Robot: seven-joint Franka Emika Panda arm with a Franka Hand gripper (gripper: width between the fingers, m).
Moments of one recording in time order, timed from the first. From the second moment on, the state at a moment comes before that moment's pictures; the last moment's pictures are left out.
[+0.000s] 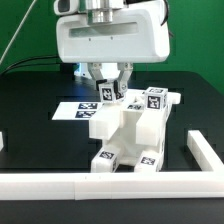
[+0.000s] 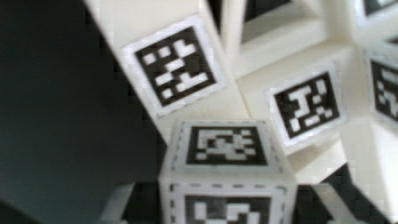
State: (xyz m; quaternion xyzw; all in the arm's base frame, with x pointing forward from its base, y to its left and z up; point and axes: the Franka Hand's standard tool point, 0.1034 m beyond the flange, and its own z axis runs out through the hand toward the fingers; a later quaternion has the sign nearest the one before) arm 0.563 -0.007 0.121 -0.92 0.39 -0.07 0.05
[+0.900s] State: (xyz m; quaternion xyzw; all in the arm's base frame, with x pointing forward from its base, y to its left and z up) arm 0.566 -0.003 0.120 -0.72 0.68 -0.04 0.08
